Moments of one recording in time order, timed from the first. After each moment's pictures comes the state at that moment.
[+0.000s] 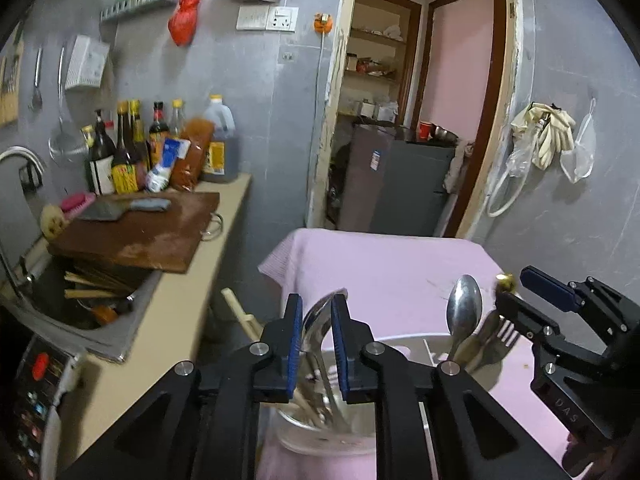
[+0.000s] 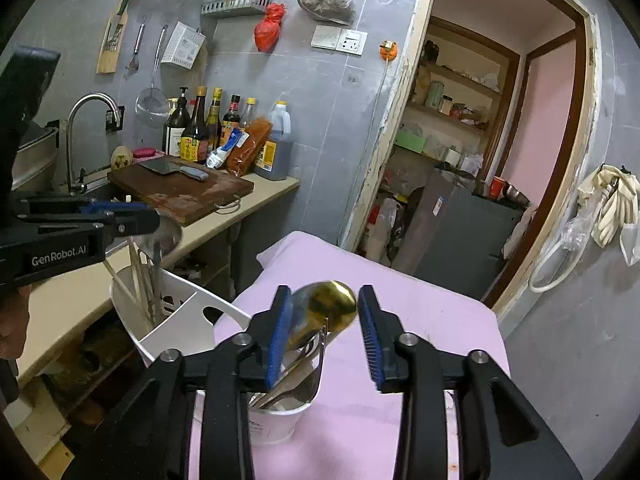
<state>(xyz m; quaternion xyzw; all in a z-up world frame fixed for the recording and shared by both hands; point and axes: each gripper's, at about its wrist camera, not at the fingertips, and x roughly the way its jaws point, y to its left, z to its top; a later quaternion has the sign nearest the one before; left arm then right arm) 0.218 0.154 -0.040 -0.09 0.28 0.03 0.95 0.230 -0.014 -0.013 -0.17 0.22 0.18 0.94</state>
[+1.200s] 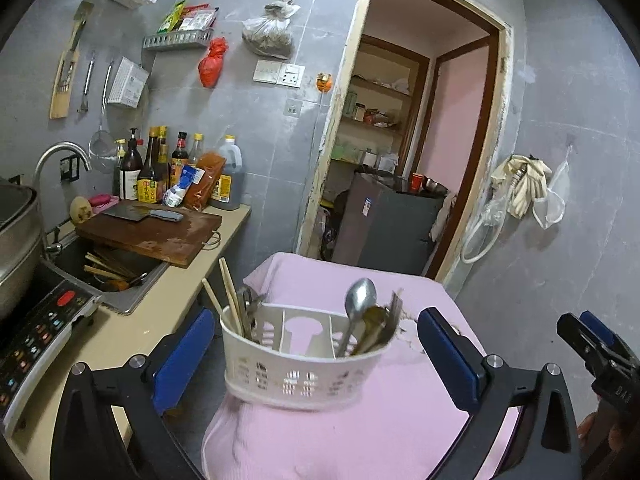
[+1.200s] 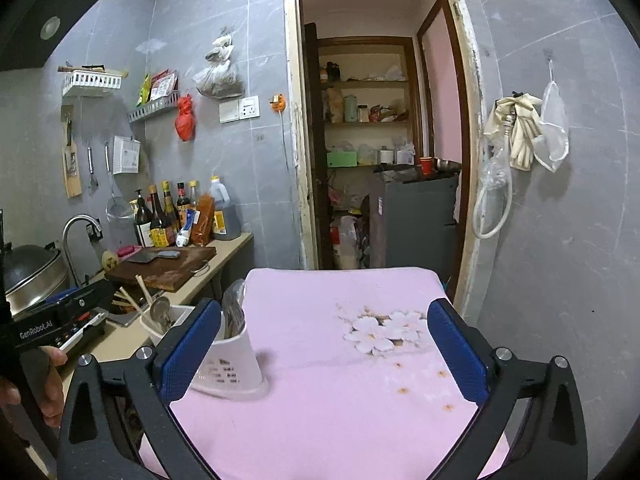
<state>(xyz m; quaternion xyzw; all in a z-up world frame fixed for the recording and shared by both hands) 0.096 0.076 -0.002 -0.13 0.20 0.06 0.97 0.123 -0.186 0.021 0.02 0.18 0.12 0.98</state>
